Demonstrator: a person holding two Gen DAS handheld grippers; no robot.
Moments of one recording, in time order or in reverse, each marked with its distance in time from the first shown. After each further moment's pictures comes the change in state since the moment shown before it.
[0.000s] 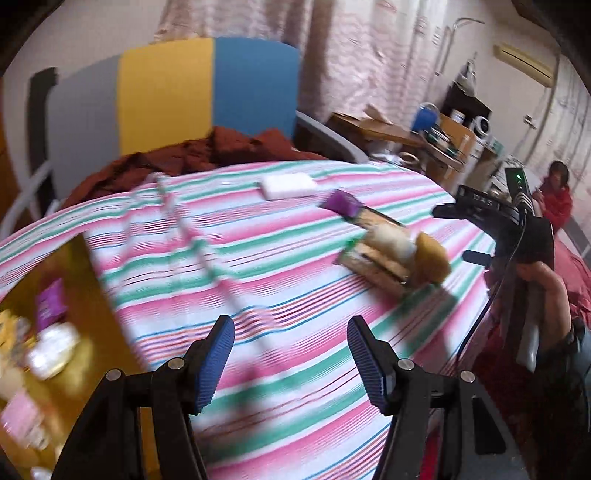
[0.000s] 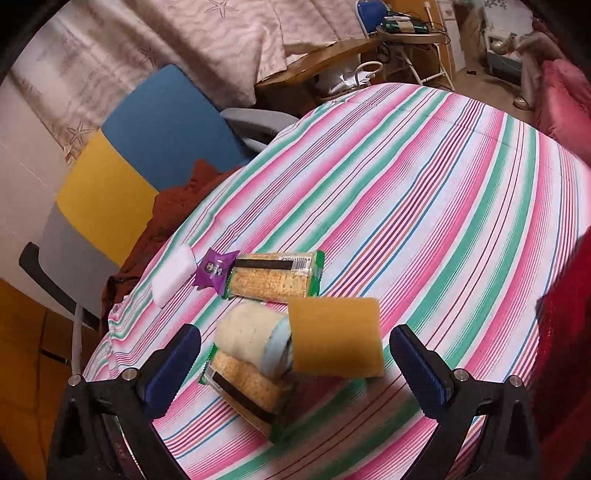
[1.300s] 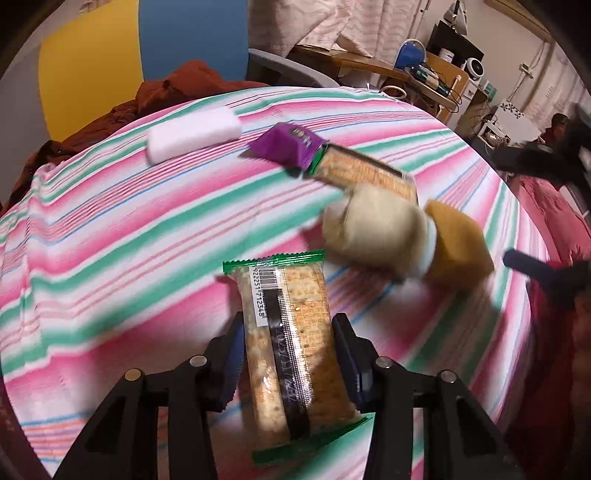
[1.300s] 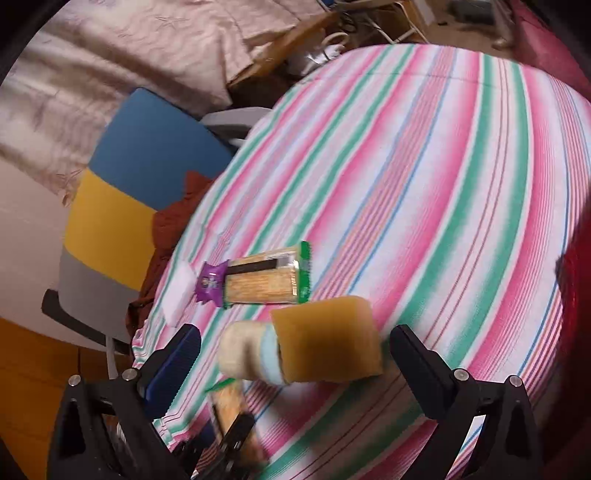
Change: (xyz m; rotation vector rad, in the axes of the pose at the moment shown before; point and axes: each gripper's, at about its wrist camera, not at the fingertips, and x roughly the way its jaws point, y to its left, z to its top) left arm 0.152 -0.062 0.025 0.091 0.210 -0.023; right arm 0.019 -0.038 0.003 0.211 0.070 0.092
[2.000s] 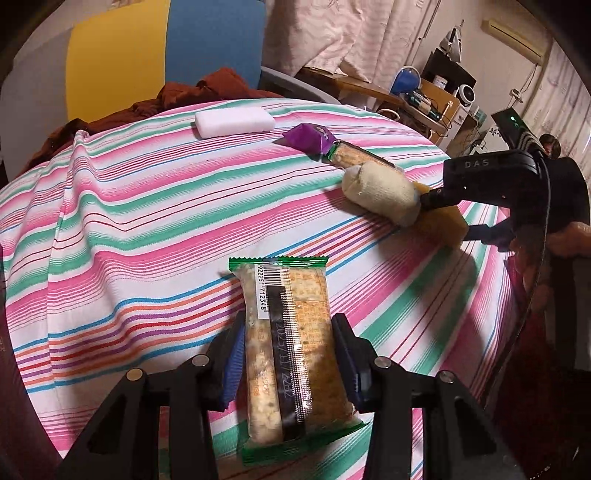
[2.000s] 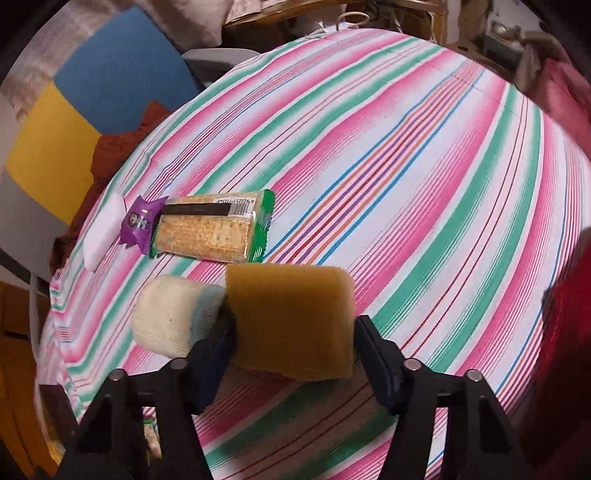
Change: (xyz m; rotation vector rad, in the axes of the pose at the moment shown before) left arm -0.031 0.029 -0.058 -0.041 -0.101 -0.053; right arm 0.043 0.014 -0.010 -0.234 0.127 -0.292
